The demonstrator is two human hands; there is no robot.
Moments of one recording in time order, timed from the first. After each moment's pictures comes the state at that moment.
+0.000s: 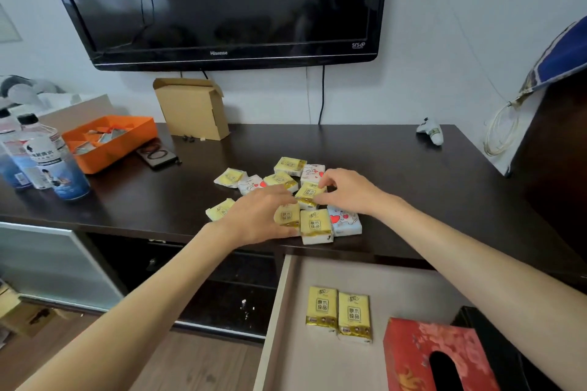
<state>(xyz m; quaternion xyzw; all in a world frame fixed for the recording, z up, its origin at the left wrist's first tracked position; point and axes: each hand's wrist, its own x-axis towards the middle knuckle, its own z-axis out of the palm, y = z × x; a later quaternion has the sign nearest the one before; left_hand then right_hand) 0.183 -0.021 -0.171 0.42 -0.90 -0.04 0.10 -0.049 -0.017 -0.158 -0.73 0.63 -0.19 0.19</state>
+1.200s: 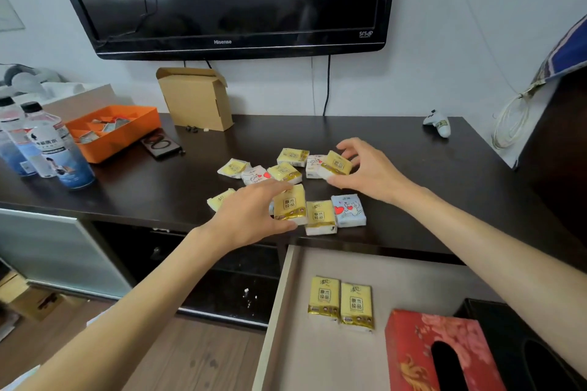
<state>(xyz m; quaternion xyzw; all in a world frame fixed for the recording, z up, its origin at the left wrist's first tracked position) 0.201 0.003 -0.166 0.46 -0.87 -0.04 0.17 -0.076 -0.015 -0.153 -0.71 0.60 -0.33 0.19</state>
